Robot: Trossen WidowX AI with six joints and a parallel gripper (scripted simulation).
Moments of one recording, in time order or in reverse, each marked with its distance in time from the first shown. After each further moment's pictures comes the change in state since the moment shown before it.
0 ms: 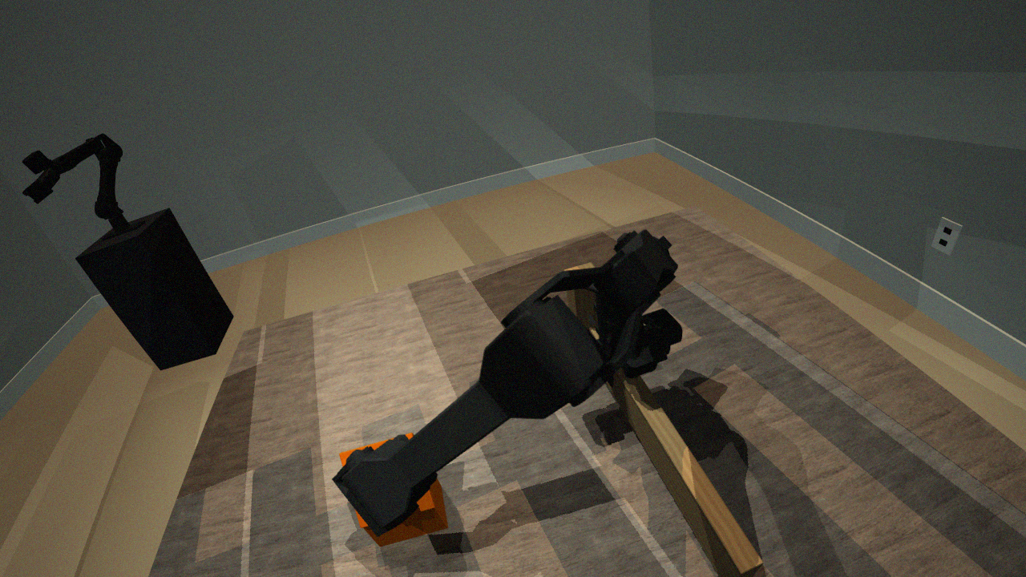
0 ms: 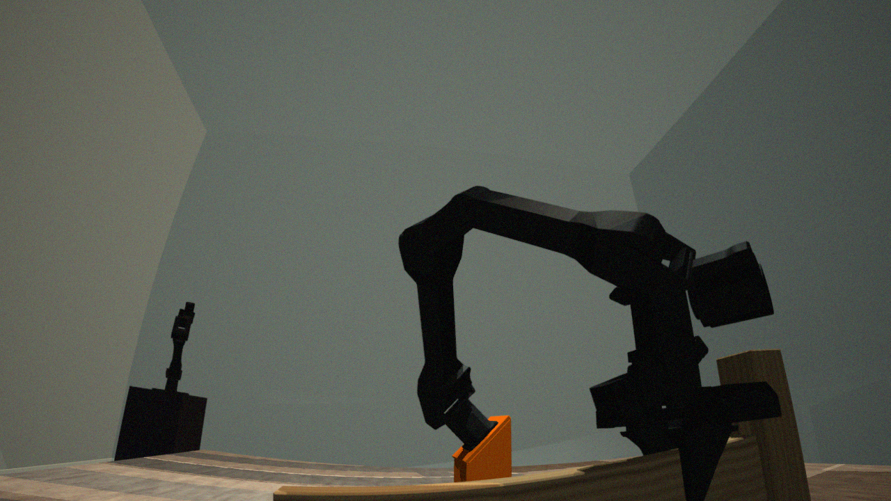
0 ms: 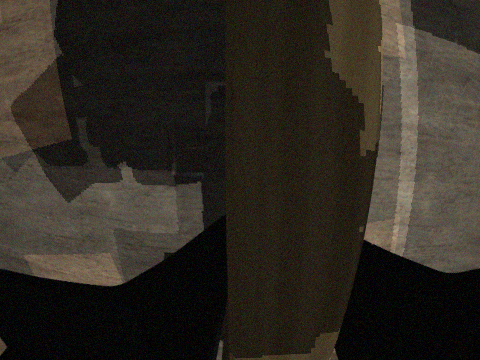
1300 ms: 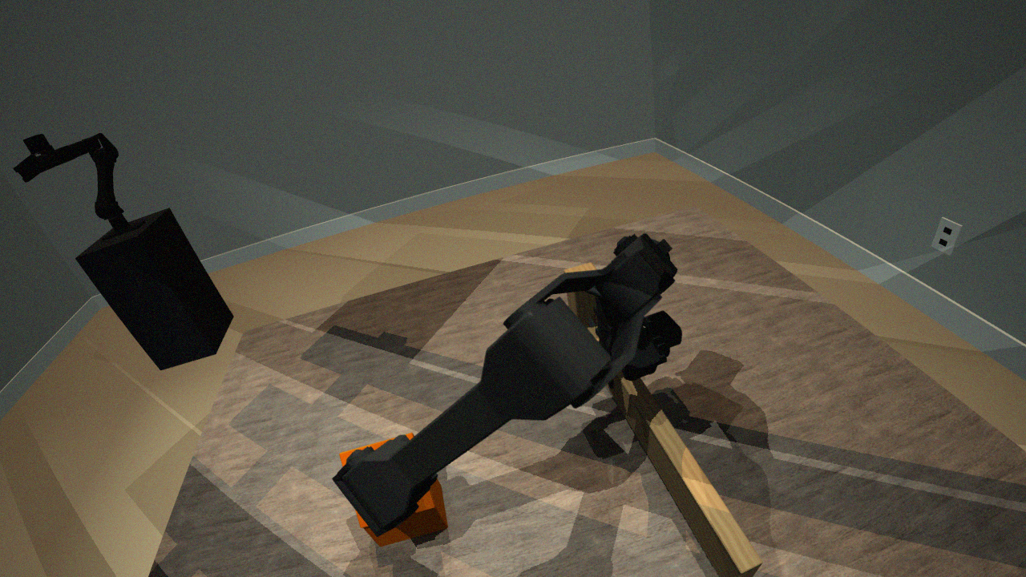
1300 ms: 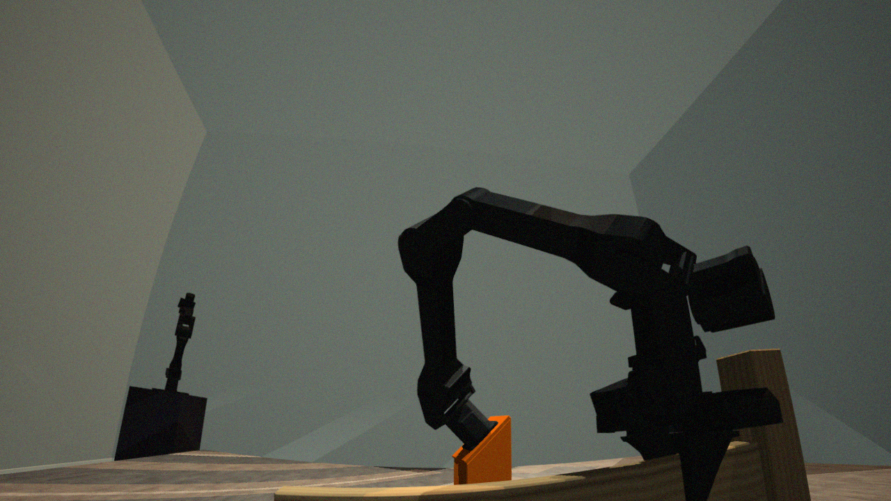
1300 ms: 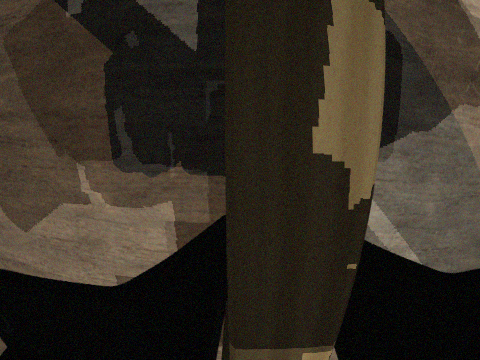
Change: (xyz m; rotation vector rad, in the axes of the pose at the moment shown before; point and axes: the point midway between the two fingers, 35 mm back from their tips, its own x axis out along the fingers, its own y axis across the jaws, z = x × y) arm 0.005 -0.001 -0.001 -0.002 0.001 0.000
